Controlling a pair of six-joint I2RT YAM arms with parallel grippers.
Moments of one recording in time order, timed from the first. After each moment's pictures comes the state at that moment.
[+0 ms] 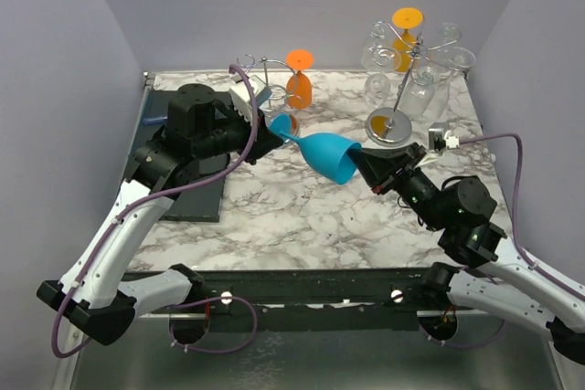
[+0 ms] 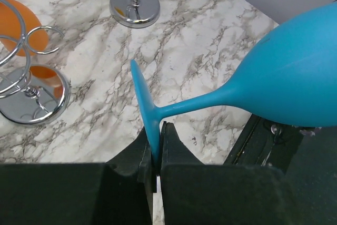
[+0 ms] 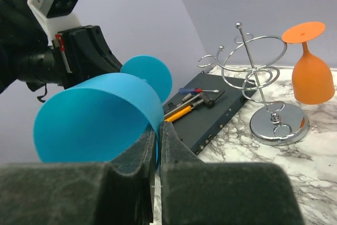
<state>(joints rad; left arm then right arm) -0.55 1.11 1.42 -0.67 0.45 -0.05 0.92 0.68 0.75 0.23 0.19 0.43</state>
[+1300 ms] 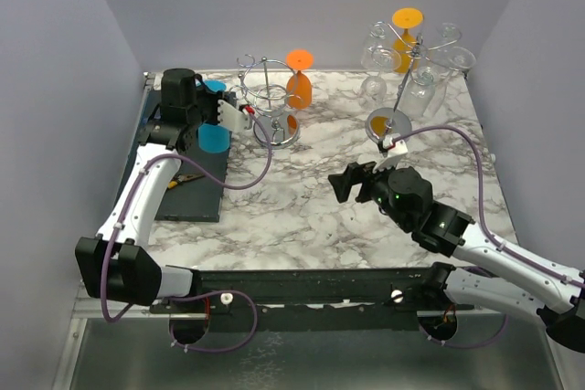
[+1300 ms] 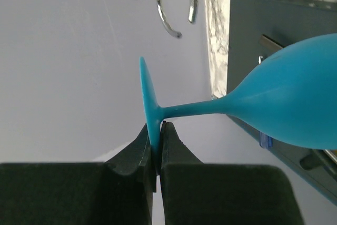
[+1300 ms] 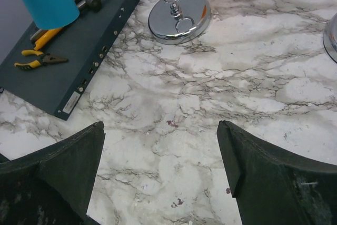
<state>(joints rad) -0.16 1.30 1.27 -0.44 0.10 1.64 0.92 0.86 0.70 -0.10 0.40 0.40</state>
